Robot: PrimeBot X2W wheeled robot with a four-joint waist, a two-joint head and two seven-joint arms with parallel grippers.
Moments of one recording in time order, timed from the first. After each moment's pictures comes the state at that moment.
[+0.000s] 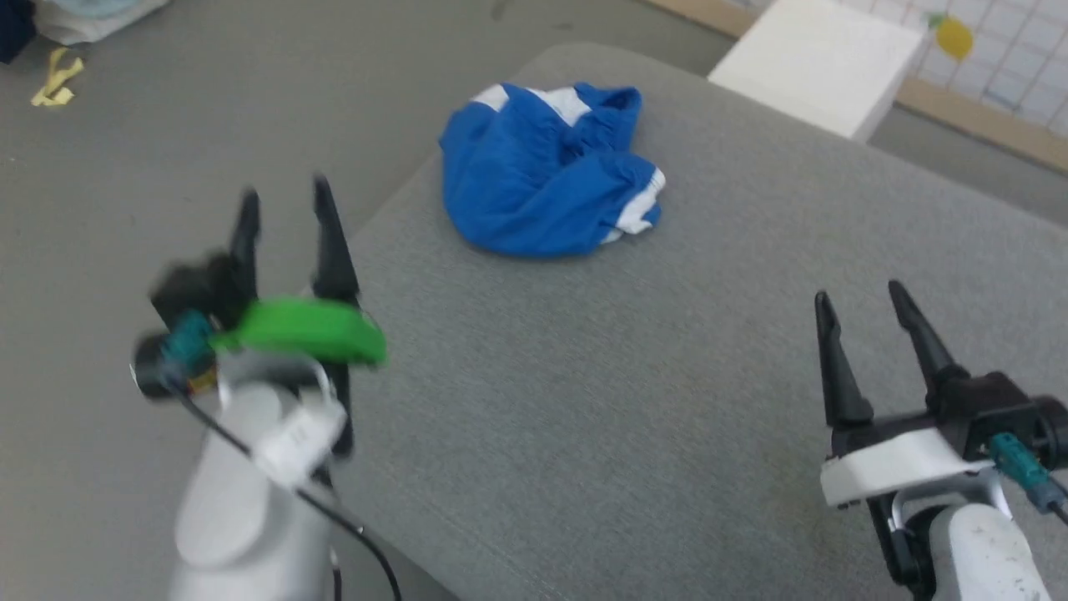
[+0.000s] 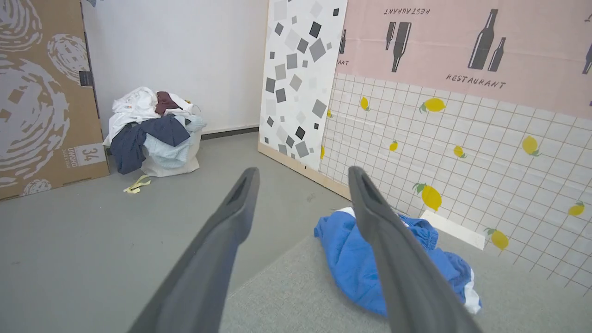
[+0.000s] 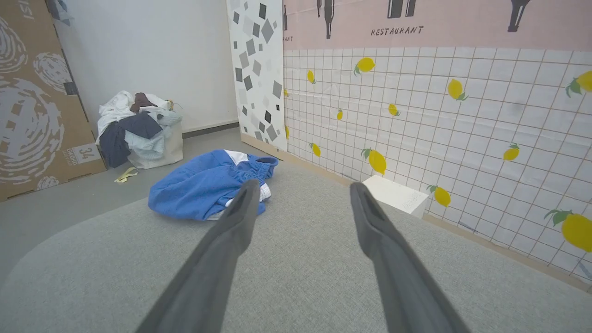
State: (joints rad) left arm -0.40 0.06 -0.08 0.22 -0.29 0.12 -0.23; right arm -0.11 -0.05 -0.03 0.05 -0.01 0.12 -0.20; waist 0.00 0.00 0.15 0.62
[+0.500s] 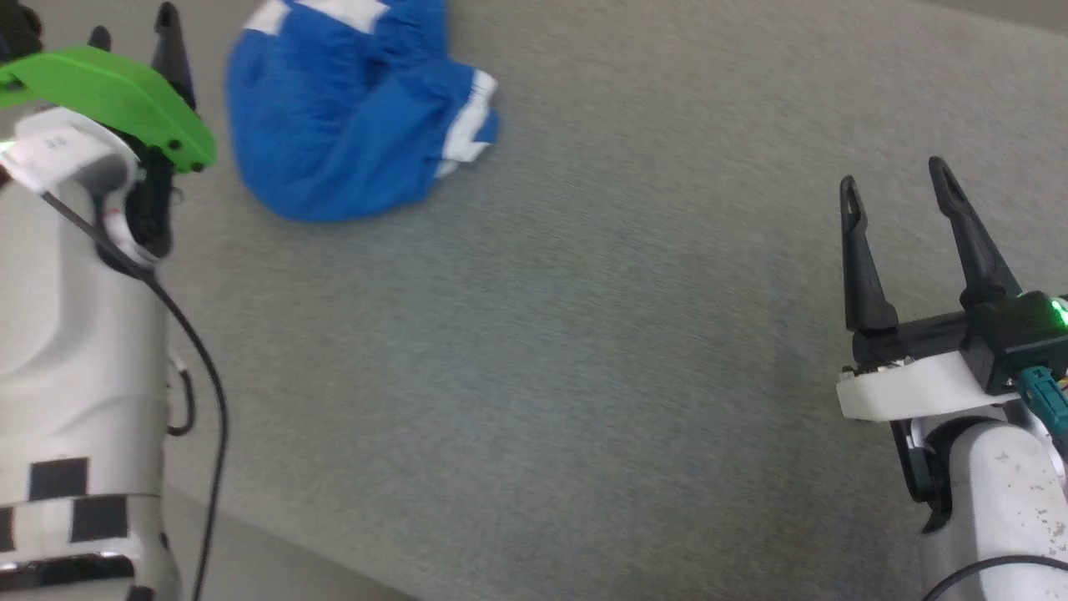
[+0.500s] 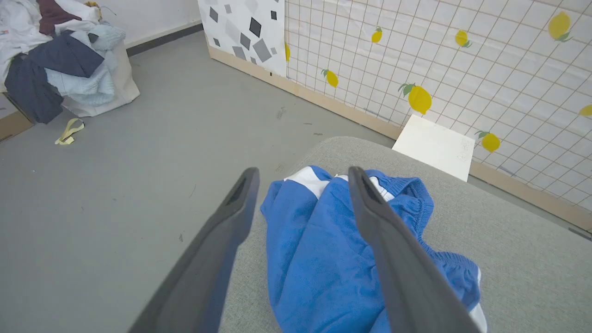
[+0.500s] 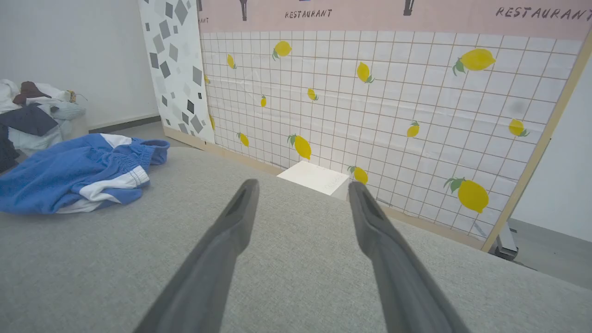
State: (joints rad) left arm -0.87 0.27 0.02 0.51 -0.43 0.05 0.20; right arm -0.25 -0.05 -0.04 -0.06 -0.13 0.12 -0.19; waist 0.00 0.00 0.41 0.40
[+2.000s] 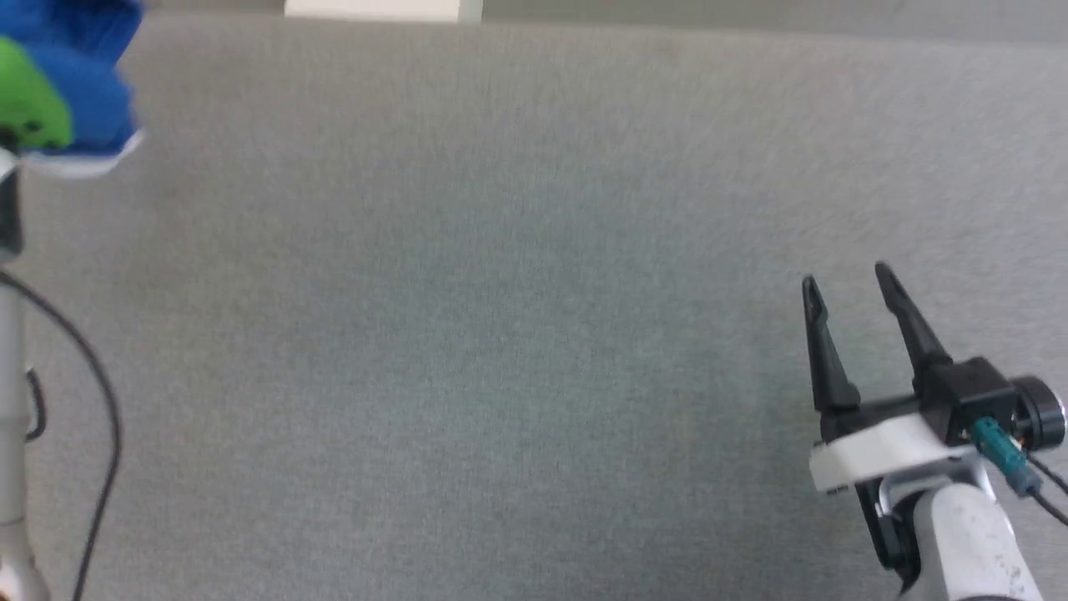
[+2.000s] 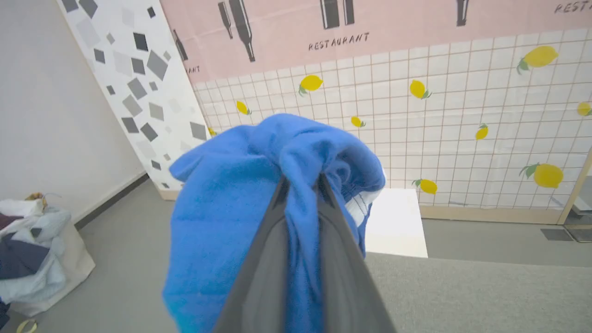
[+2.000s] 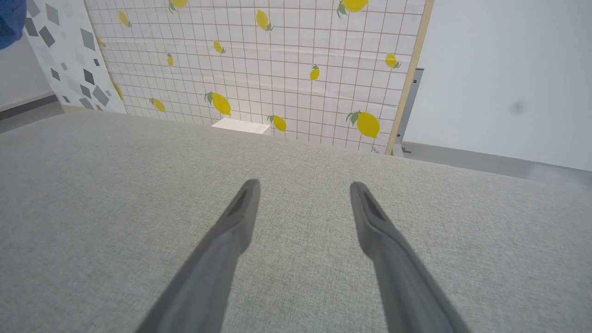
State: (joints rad) left arm -0.83 0.51 -0.05 0.29 -0.29 0.05 0.12; right arm -0.17 -0.05 -0.02 0.14 -0.03 0.12 -0.26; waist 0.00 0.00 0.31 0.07
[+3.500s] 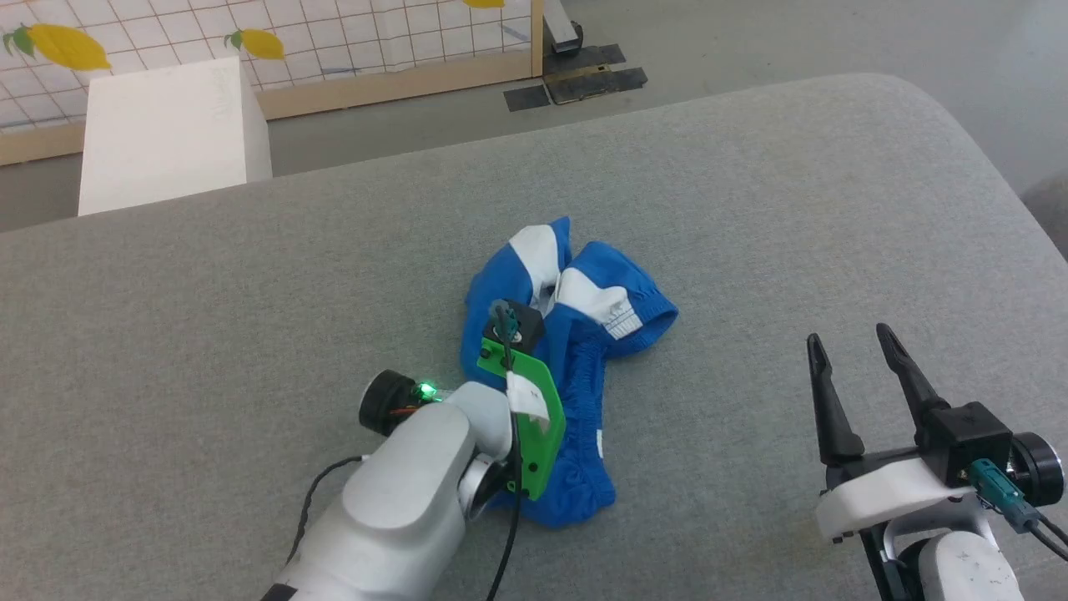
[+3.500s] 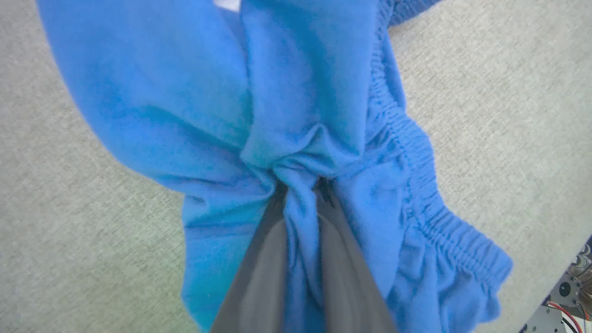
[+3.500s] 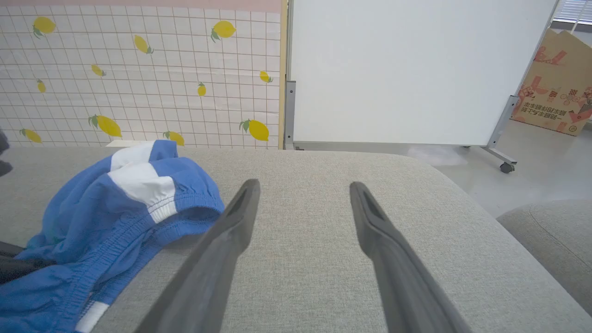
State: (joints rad) left arm -0.63 0.05 -0.69 0.71 -0.48 -0.04 0.54; right arm -0.08 -0.05 -0.04 0.14 -0.02 0.12 -0.23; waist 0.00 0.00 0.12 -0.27
